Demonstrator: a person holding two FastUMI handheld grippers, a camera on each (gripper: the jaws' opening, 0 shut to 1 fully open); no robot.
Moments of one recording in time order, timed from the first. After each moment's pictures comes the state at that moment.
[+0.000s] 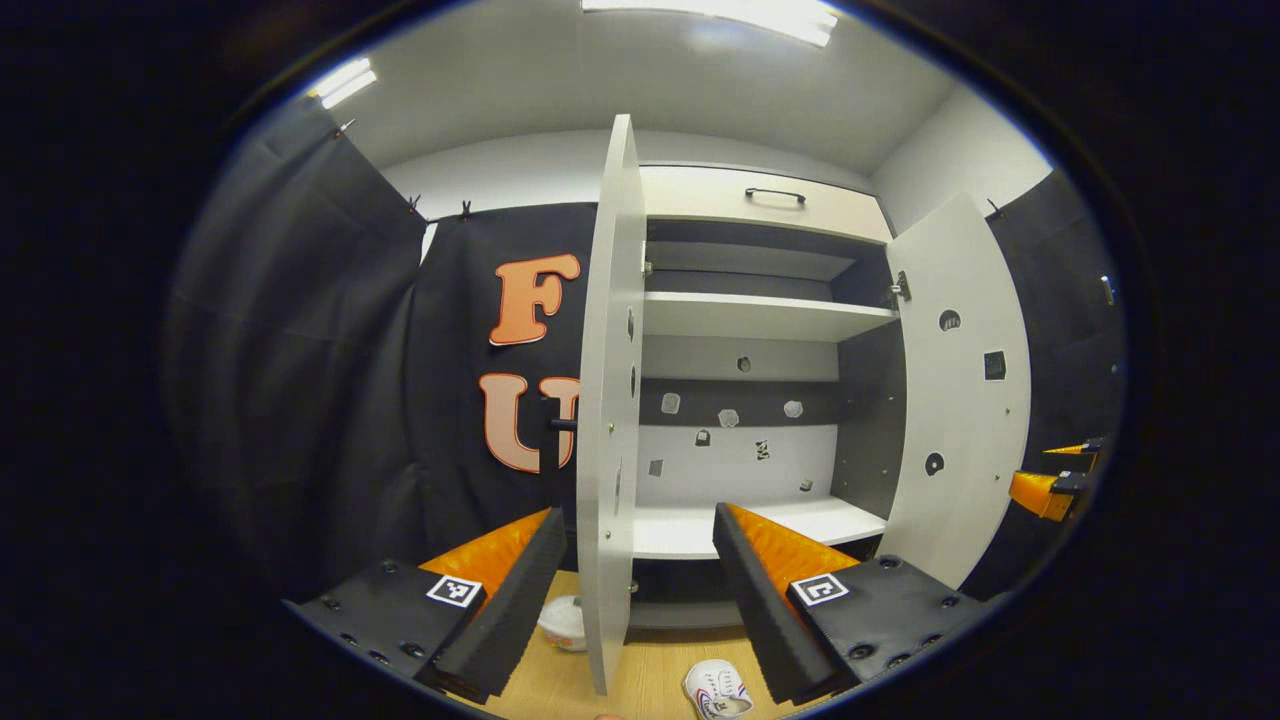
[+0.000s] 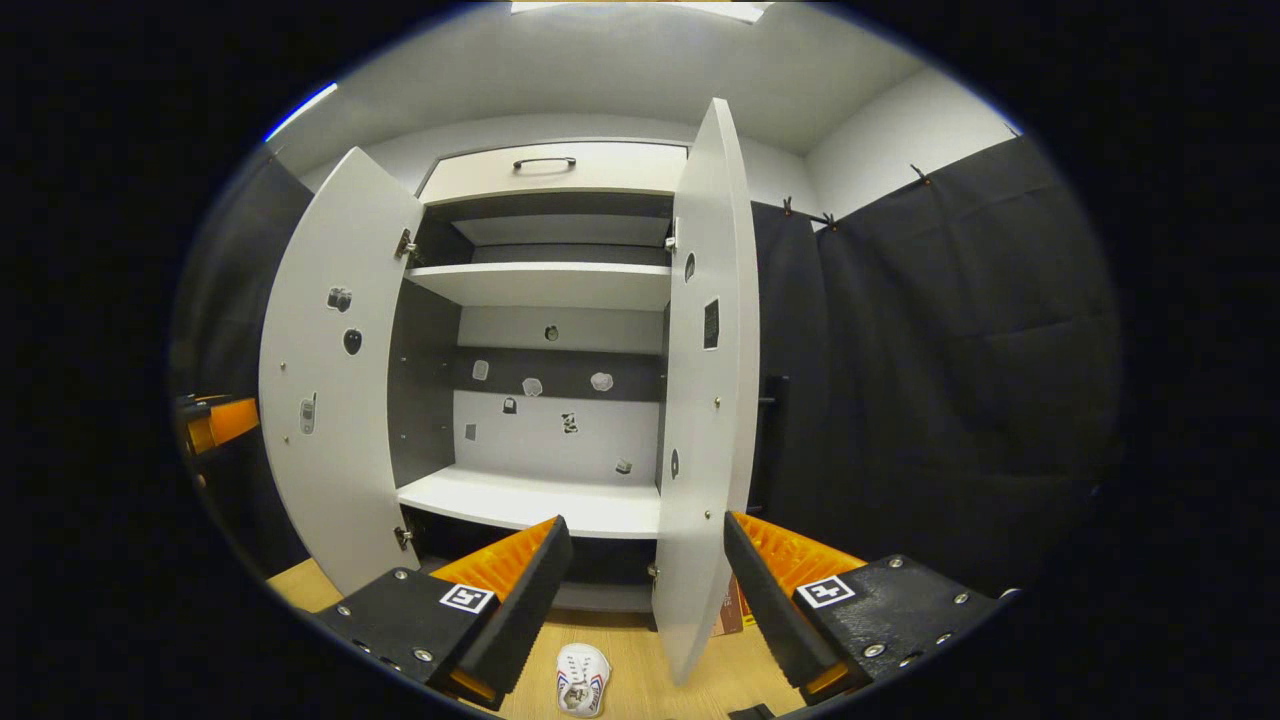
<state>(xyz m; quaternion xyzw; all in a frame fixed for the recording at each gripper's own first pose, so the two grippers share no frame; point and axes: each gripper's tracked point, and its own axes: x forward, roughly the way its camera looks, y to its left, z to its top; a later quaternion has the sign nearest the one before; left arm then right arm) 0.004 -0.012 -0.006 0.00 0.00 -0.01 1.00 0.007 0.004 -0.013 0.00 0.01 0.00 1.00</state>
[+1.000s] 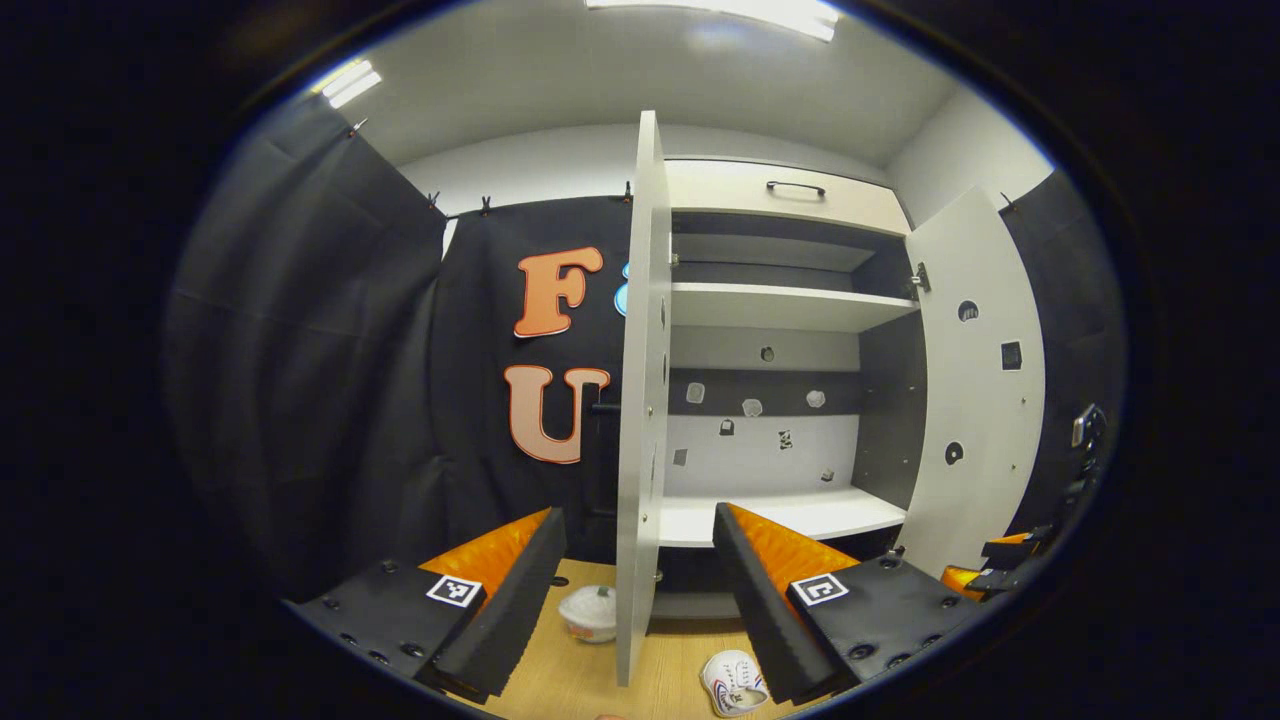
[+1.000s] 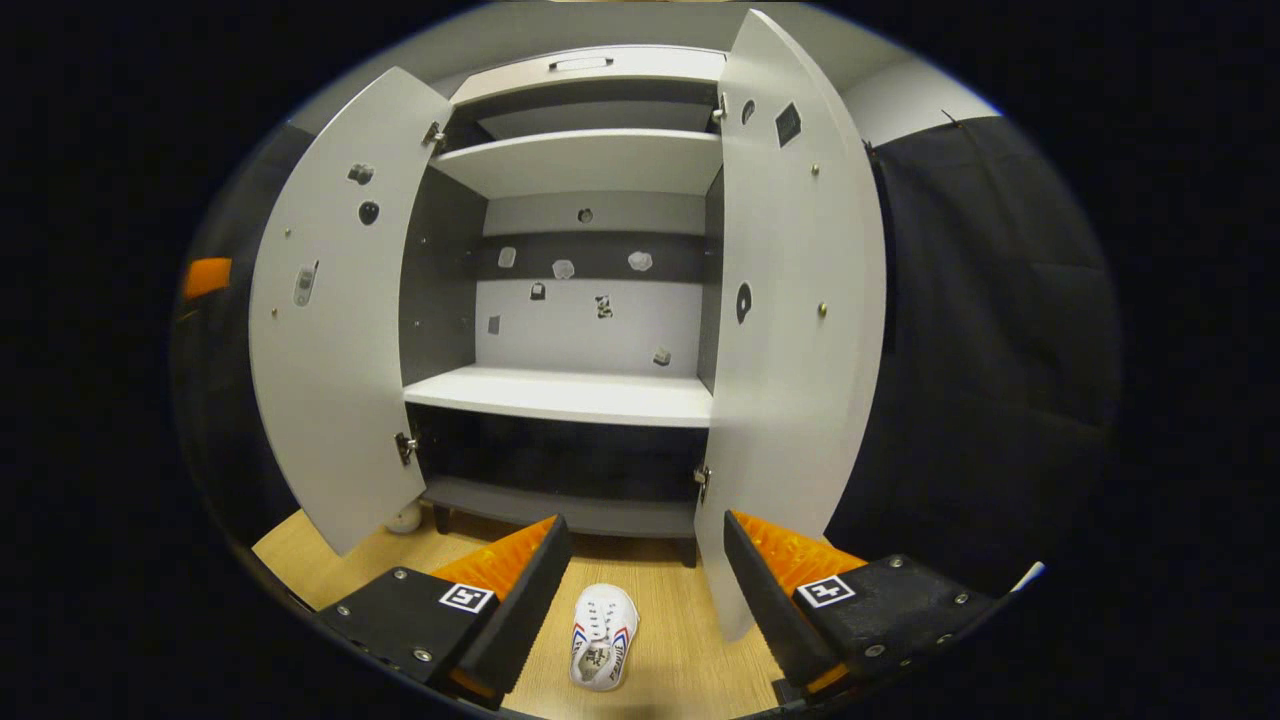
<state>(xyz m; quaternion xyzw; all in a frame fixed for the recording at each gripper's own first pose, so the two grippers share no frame) -0.012 0.016 -0.011 0.01 0.01 0.02 1.00 0.038 0.049 -0.186 0.00 0.14 0.05 0.99</state>
